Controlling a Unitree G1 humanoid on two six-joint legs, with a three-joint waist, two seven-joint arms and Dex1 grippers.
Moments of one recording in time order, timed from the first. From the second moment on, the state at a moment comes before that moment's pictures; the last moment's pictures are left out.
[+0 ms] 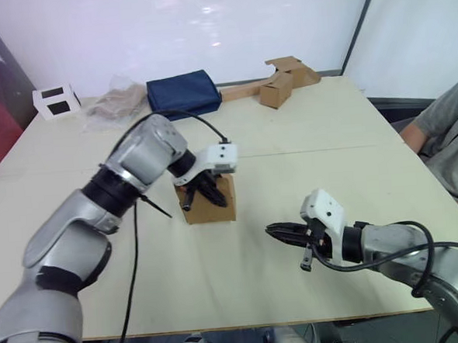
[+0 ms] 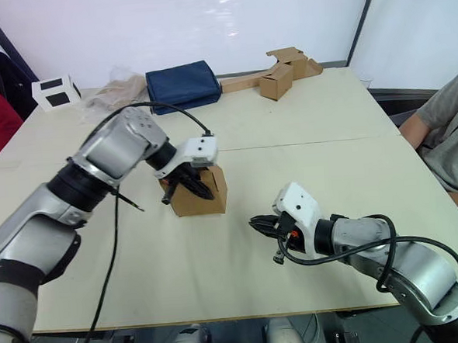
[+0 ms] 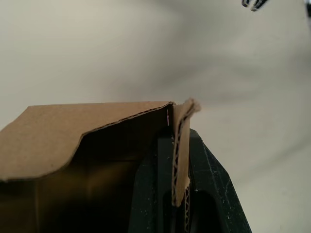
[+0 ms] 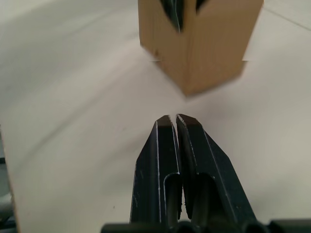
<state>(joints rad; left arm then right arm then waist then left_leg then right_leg) -1.24 0.56 -0.70 0.30 -0.06 0.66 -1.54 -0.16 -0.81 0.09 -0.70 0.69 0.78 0.50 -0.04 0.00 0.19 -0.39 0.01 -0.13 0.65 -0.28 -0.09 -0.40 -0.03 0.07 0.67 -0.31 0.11</state>
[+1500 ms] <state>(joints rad) -0.39 0.45 0.03 0.03 -0.29 0.59 -0.89 -0.41 -0.41 0.23 0.03 0.22 0.39 0.64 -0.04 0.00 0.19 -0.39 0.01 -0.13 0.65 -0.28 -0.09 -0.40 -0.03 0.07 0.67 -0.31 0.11</state>
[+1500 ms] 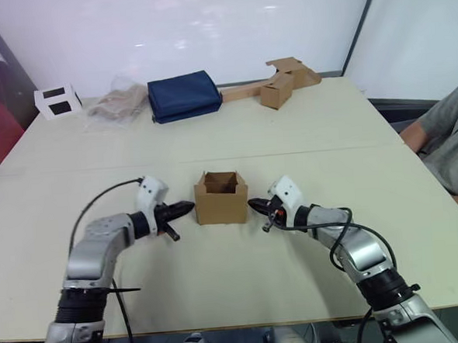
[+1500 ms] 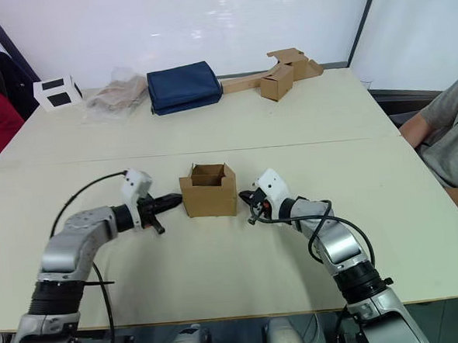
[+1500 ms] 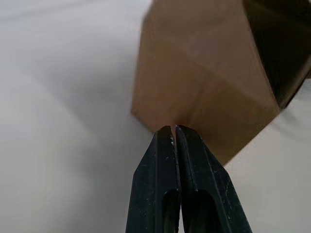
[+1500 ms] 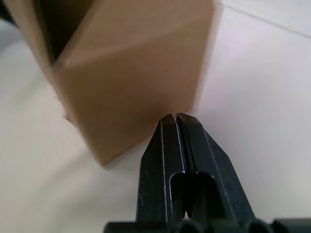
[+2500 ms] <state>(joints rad) -0.42 0.60 -0.04 0.08 -0.35 0.55 -1.06 -0.19 -0.57 0.07 -0.29 0.22 0.52 0.66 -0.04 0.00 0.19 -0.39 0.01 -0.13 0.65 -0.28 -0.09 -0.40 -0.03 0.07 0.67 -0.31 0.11</state>
